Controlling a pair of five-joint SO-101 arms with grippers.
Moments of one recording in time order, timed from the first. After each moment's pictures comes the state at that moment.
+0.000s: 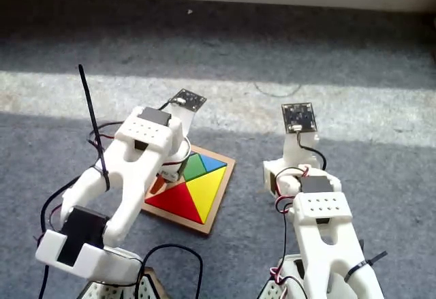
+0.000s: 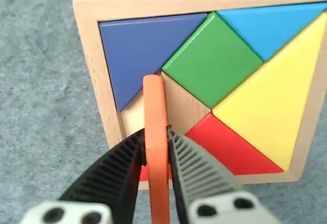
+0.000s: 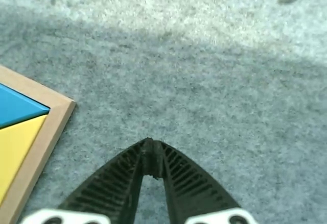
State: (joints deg) left arm 11.8 -1.0 30.7 72.0 0.5; right arm -9.0 -40.0 66.7 39.6 4.4
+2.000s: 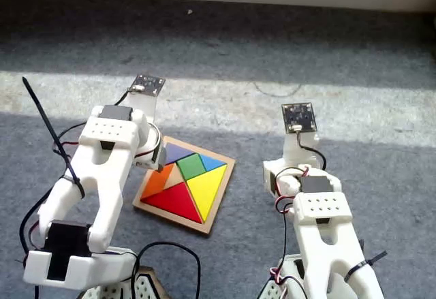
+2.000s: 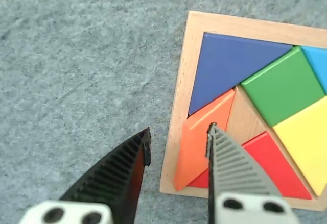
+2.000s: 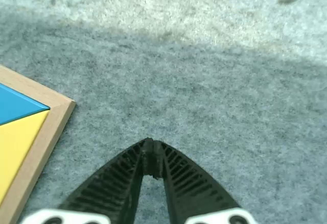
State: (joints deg) left arm -0.5 -6.8 33.1 68.4 0.5; right arm -9.0 -40.0 66.7 39.6 4.4
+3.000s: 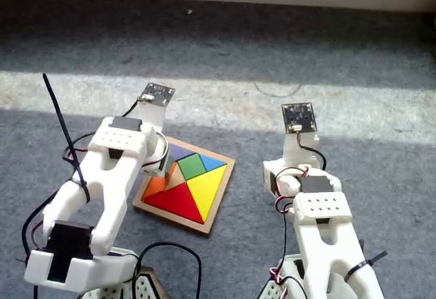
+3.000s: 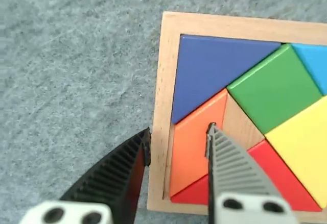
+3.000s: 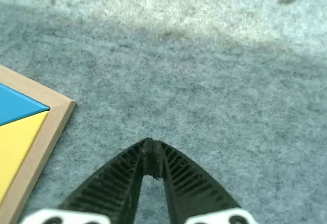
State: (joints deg) left arm 2.6 -7.0 39.8 60.4 0.5; right arm -9.0 -40.0 66.7 39.6 4.4
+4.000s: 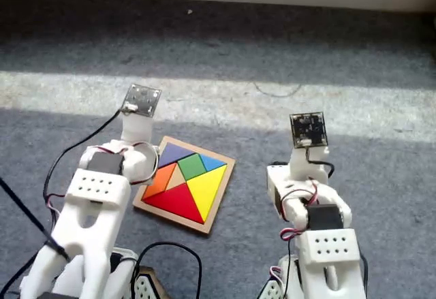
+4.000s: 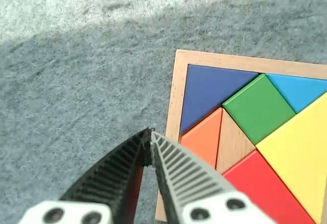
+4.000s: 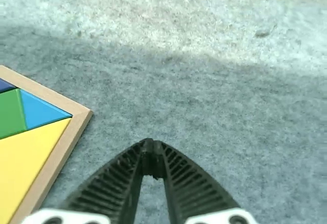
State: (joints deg) left arm 1.6 -37.1 57.5 51.6 0.8; right arm -8.9 -68.1 73.9 47.4 4.4
